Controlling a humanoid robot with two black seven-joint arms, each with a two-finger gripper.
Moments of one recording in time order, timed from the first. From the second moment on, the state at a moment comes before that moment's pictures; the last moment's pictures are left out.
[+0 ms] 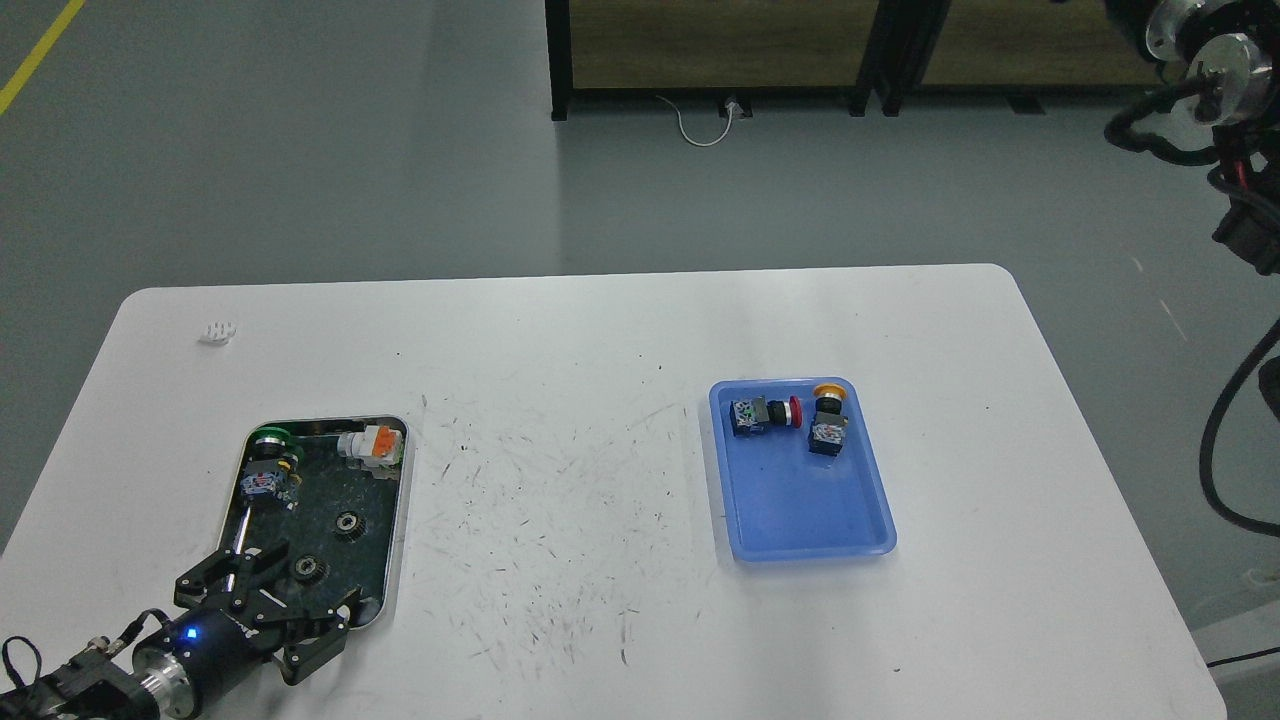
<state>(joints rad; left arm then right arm) -0.18 0.63 -0.39 -1.12 0.69 0.00 -0.36 1.31 -0.46 0.47 0.31 -0.28 0.10 -0.04</state>
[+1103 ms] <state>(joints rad) -0.23 0.64 -0.37 -1.06 0.59 -0.06 -0.33 1.32 -0.46 0.47 0.31 -0.29 0.10 -0.04</state>
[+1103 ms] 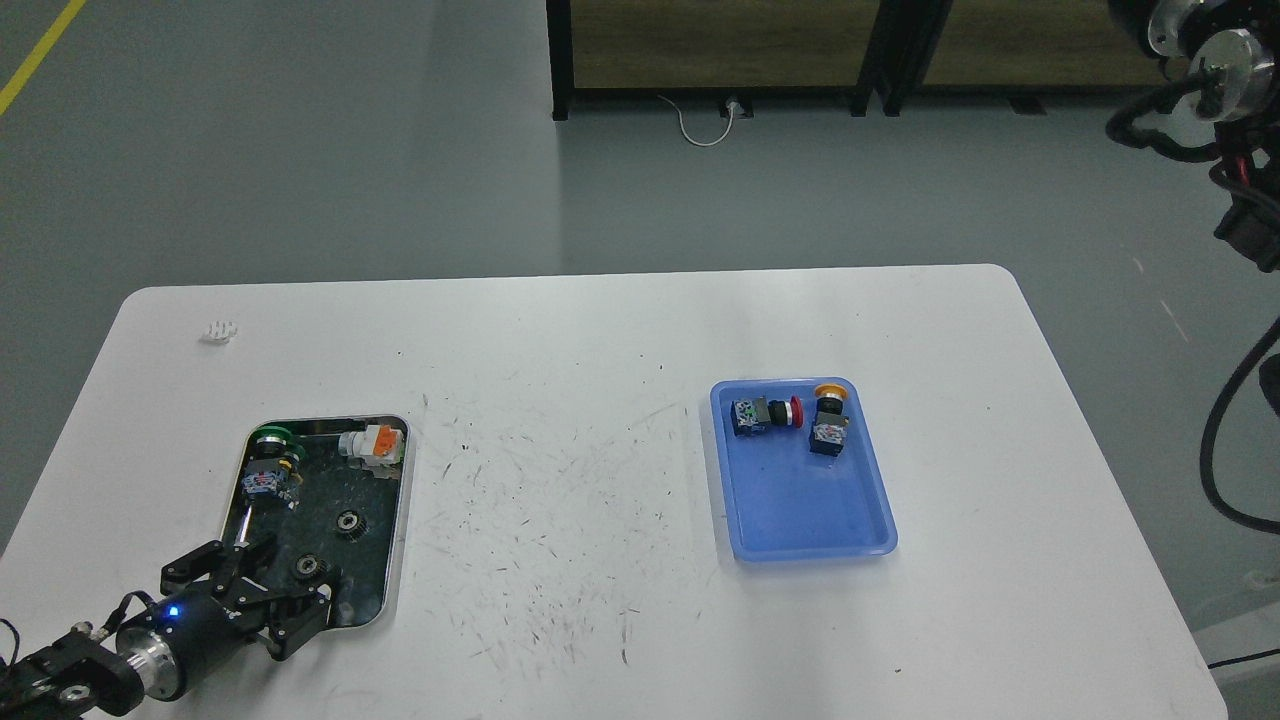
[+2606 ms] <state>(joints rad) -0.38 0.80 -0.37 -1.23 0.59 -0.11 -0.23 1.33 -0.46 0.47 0.30 -0.29 0.10 -0.05</state>
